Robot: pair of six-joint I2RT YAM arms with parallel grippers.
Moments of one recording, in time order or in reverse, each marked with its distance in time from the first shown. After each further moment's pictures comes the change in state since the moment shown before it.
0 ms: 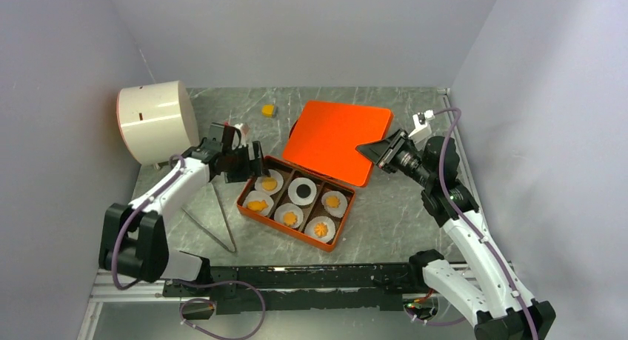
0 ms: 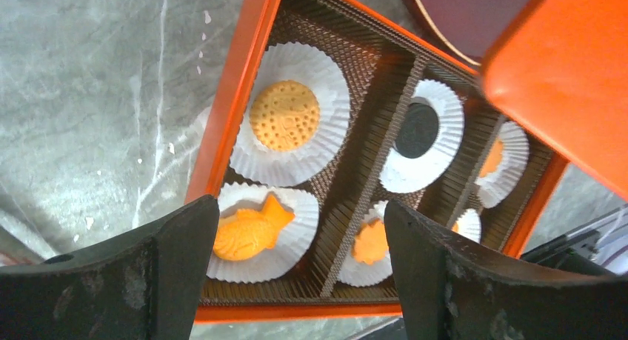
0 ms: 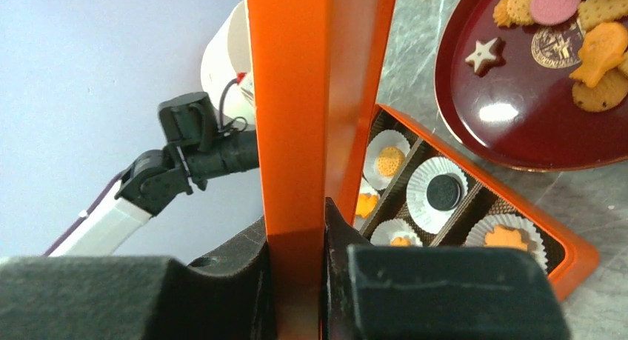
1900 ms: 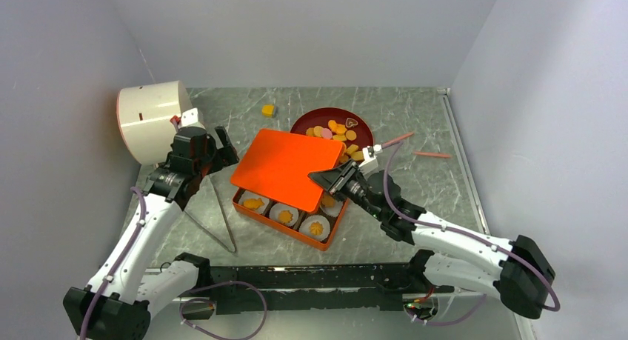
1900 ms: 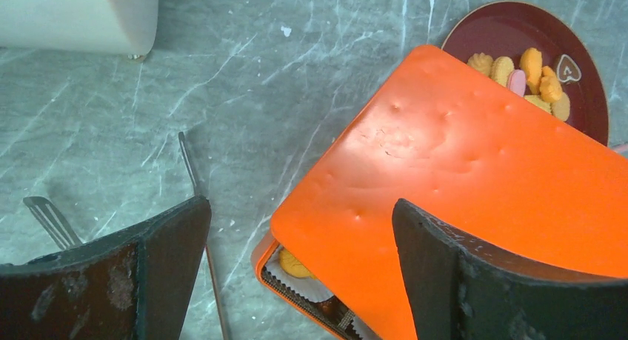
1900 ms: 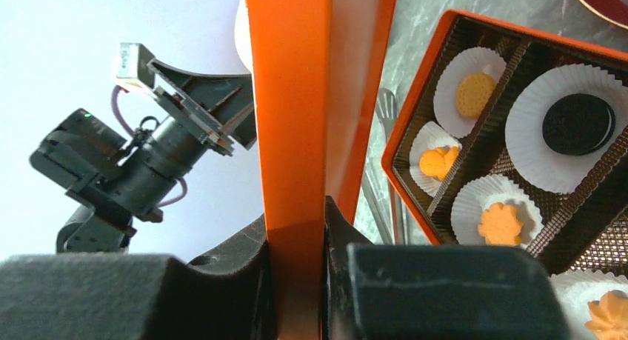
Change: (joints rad) left arm 0.000 -0.446 0.009 -0.083 -0.498 -0.106; right arm 0.590 0.148 -0.304 0.536 0.505 0.348
